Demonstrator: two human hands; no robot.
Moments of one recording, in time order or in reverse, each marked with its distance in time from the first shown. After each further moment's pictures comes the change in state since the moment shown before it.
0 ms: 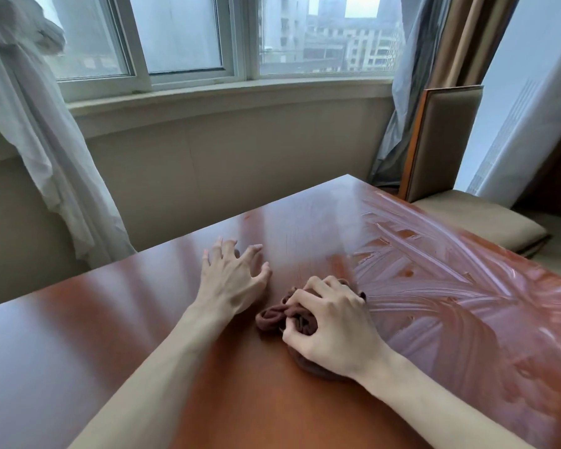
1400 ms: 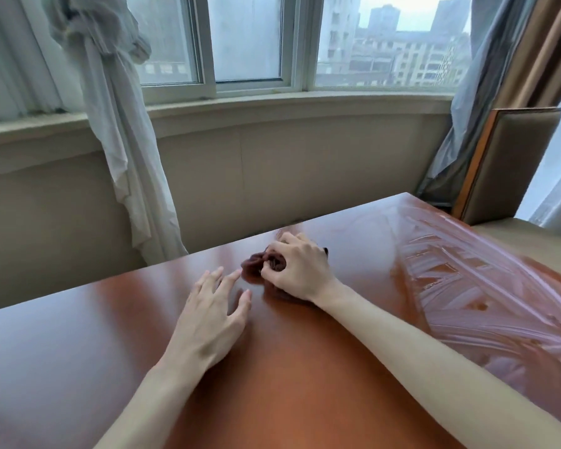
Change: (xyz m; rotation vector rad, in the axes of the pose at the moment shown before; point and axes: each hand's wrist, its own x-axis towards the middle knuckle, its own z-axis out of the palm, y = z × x) left_hand -0.088 -0.103 -0.034 -0.312 0.141 -0.177; right_hand 0.148 -0.068 0.098 0.133 -0.089 -0.069
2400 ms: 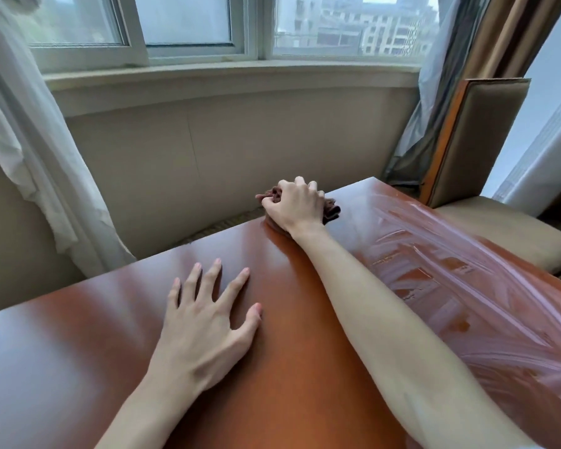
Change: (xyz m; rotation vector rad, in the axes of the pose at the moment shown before) left_hand 0.069 0.070 0.079 0.336 -0.127 0.122; right_hand 0.131 0.147 0.001 -0.214 0.089 0.420
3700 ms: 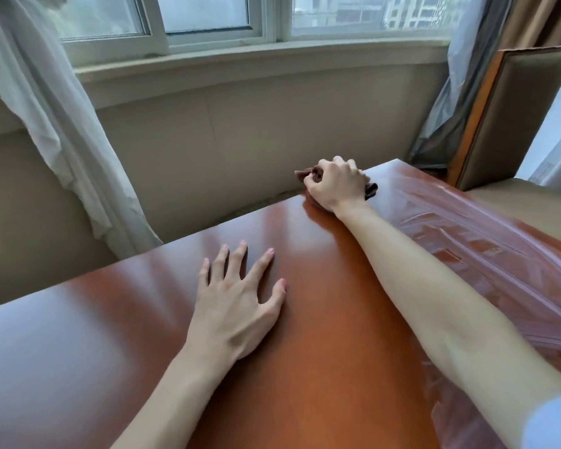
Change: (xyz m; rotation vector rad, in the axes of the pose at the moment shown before) left_hand 0.001 -0.002 0.006 0.026 0.022 -0.003; right_hand 0.015 0.036 -0.004 -0.066 0.041 -0.051
